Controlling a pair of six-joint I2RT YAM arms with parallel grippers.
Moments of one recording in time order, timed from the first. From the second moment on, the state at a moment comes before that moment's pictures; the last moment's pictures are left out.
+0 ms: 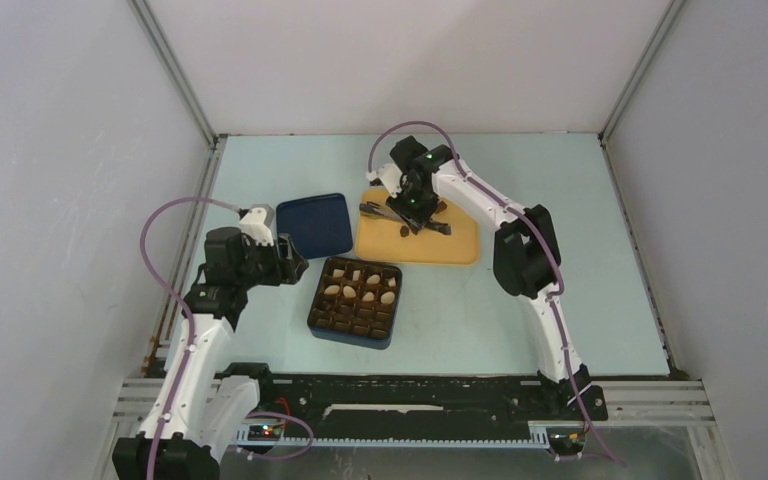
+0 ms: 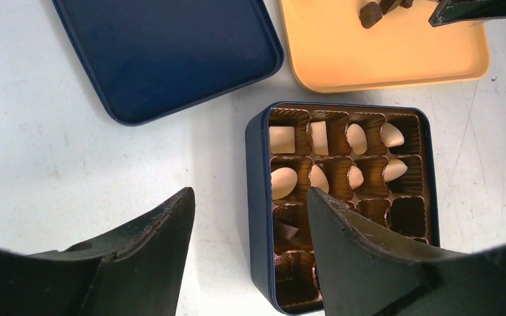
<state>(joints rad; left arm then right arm) -0.01 0.80 0.63 -0.45 0.35 -0.11 0.61 2.28 2.09 -1.07 -0.13 -0.35</state>
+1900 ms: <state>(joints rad) 0.03 0.79 0.62 -0.43 0.35 -0.11 0.87 1.67 1.46 -1.16 -0.25 -0.48</state>
